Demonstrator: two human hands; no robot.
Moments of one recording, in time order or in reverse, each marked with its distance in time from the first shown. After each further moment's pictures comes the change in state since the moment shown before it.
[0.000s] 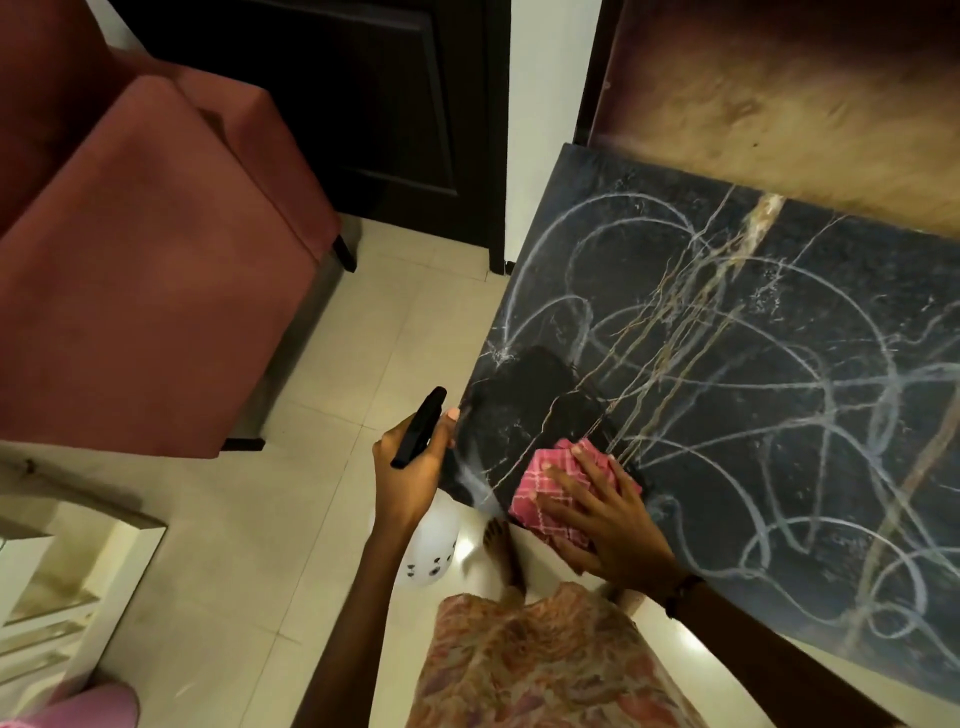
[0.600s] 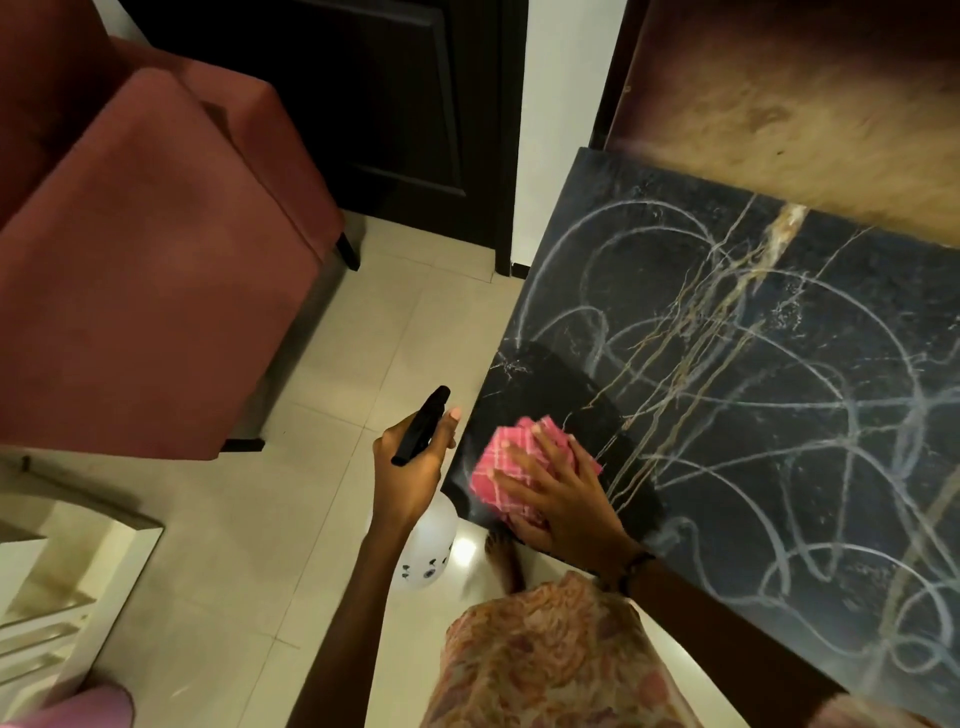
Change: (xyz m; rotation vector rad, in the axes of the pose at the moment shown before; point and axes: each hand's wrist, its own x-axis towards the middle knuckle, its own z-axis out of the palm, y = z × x) left_hand 0.029 0.001 -0.007 -0.018 -0.008 -0.043; right_hand 0.076 -0.018 -0.006 -0.005 -0.036 0.020
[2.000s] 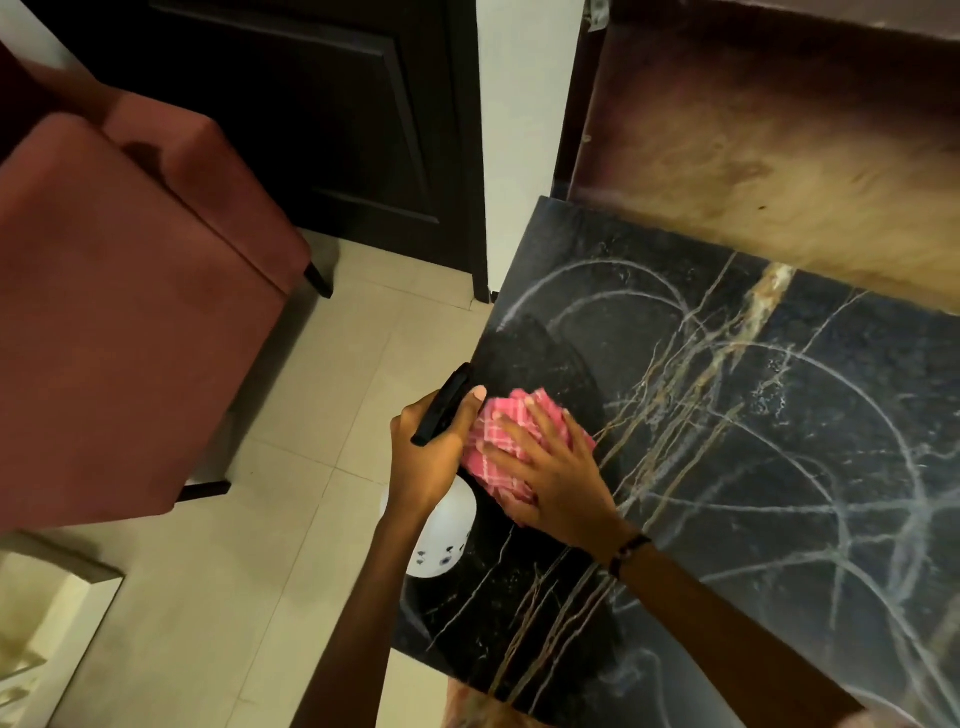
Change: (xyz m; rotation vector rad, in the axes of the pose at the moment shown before) left_hand 0.106 0.059 0.118 -0.050 -0.044 0.028; right_hand 0.085 0.133 -0.031 -0.016 0.142 0.038
